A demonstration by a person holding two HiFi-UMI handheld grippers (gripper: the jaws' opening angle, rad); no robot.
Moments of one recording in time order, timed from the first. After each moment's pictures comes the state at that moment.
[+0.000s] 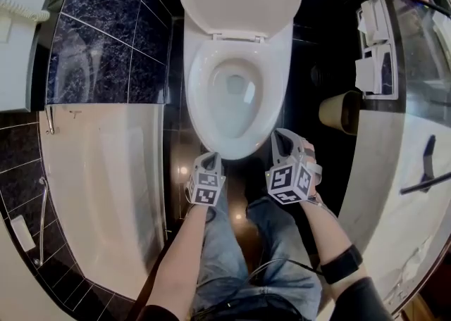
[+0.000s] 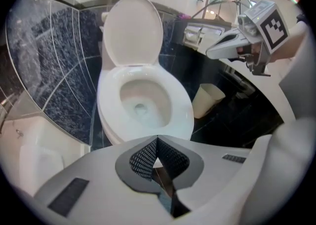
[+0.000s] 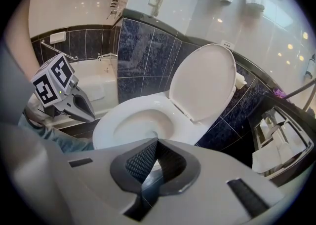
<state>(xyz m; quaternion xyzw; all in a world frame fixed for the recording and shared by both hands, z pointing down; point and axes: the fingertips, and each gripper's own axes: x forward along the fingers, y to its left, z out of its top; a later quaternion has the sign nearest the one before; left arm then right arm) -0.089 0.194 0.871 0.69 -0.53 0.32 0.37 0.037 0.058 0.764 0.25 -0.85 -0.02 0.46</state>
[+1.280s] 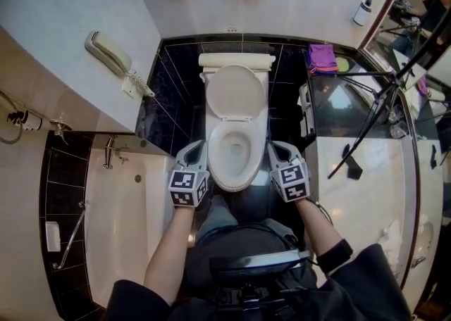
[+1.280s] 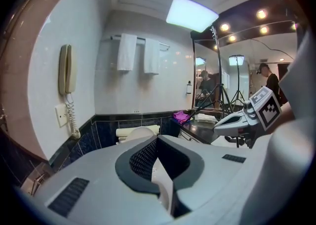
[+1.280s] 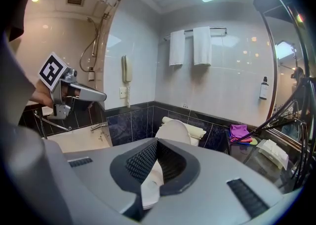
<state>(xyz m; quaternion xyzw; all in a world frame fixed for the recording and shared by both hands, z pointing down) -0.136 0.112 0.280 0.75 -0.64 0.13 0.13 0.057 0.052 0.317 0.35 -0.91 0.05 0.24</state>
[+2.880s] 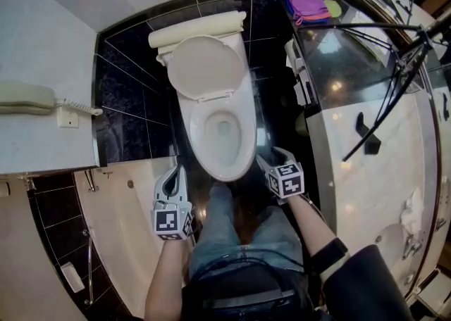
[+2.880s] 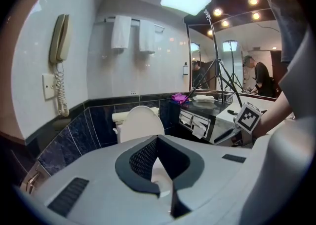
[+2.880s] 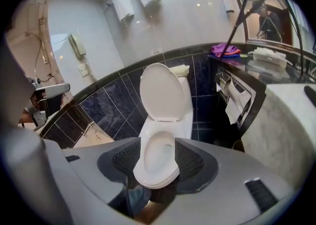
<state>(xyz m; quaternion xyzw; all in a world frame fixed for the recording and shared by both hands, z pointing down) -0.164 0.099 0.415 0.76 -0.61 0.19 0.12 0.090 0.052 0.581 0.40 -0.81 0.33 0.29</state>
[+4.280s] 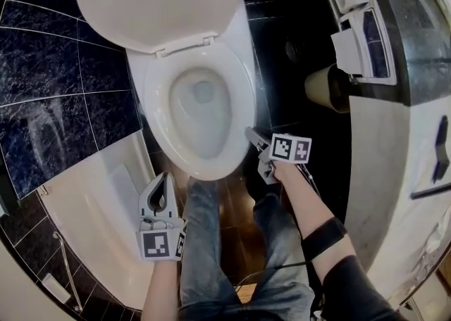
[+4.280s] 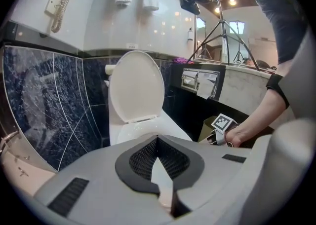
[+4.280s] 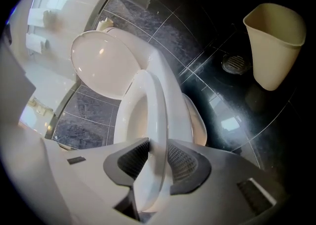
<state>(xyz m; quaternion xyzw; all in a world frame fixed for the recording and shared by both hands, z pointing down) -0.144 0.099 0.706 0.75 -0.59 0.24 0.19 0.071 0.033 0.937 0.35 -0.68 0.63 0.15</state>
